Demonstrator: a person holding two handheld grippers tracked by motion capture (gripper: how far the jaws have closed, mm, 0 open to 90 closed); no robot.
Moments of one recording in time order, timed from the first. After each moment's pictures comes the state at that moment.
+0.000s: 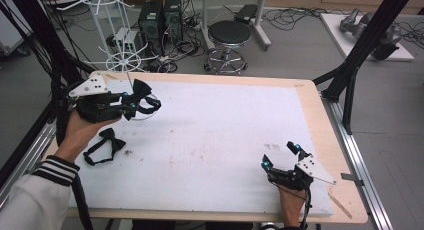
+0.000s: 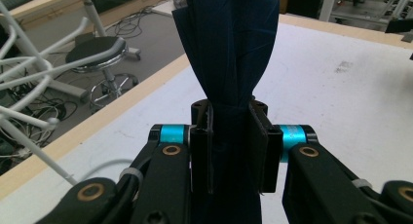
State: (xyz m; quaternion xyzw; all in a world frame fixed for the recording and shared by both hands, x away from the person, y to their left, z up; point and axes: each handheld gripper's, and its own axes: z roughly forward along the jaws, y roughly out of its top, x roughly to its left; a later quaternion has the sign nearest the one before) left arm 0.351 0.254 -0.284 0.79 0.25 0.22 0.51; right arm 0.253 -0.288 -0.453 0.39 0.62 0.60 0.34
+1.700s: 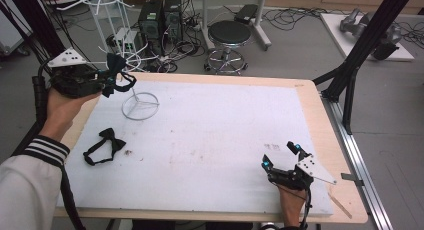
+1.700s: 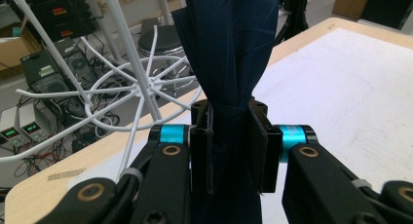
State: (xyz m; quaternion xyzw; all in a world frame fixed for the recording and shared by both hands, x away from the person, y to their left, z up) left arm 0.388 0.294 -0.256 0.76 0.35 0.28 0.47; right arm 0.253 -0.288 -0.453 0.39 0.62 0.60 0.33
